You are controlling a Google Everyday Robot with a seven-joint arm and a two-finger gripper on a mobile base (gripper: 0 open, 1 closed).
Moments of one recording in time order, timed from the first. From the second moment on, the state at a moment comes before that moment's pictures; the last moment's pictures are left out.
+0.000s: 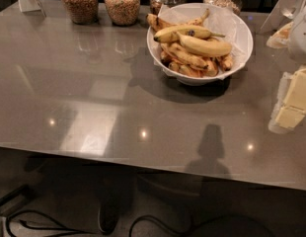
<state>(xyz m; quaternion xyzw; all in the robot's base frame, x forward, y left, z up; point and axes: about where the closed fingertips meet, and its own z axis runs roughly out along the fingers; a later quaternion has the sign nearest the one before) 0.438 -0.217 0.976 -0.60 0.78 -0.03 0.16</state>
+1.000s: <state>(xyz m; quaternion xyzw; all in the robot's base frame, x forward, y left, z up) 0.471 -0.207 0.977 -0.61 0.76 -0.03 0.21</state>
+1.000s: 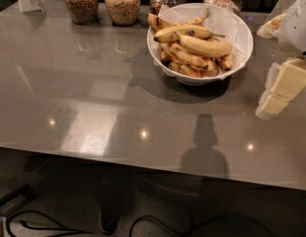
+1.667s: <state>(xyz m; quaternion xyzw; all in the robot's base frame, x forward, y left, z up) 0.552 -0.185 0.969 -0.65 0.70 -0.03 0.30</state>
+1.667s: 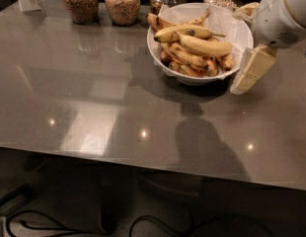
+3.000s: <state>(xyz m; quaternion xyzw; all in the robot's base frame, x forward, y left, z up) 0.633 -0.188 0.961 -0.70 0.62 -0.10 0.34</state>
